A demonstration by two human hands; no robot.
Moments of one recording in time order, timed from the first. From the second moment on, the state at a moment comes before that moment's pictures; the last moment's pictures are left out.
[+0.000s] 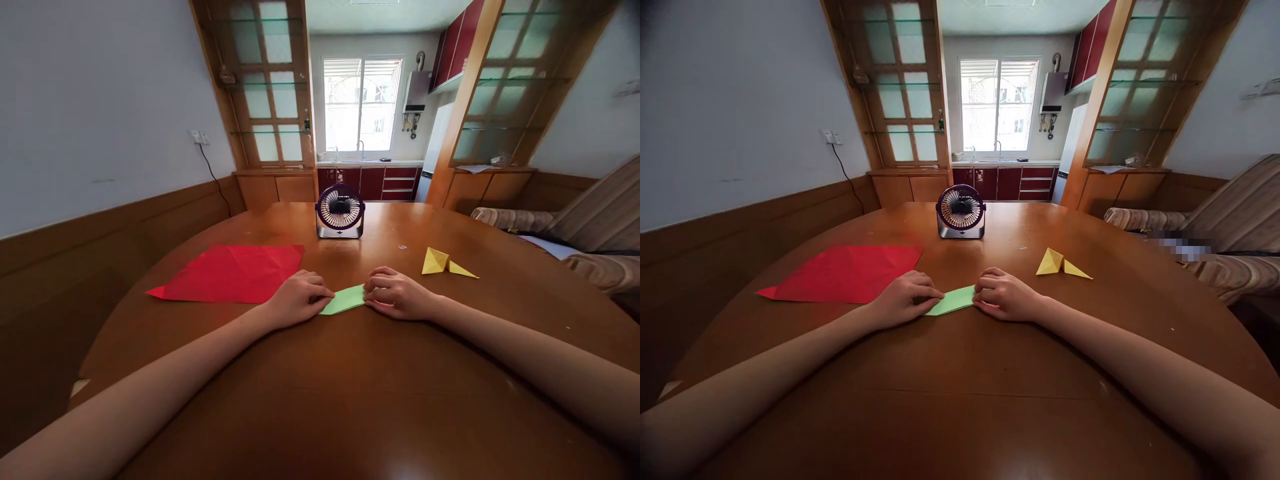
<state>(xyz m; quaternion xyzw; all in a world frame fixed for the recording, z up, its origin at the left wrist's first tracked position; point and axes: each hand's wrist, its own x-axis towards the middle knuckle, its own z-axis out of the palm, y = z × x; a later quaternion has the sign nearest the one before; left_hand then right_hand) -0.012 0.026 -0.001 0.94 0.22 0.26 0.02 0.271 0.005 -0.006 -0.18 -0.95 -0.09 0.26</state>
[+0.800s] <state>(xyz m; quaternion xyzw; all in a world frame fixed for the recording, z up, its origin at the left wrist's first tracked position) 0.004 0.015 -0.011 0.93 0.19 0.27 0.16 0.261 0.006 -0.006 -0.25 -0.92 0.10 0.27</state>
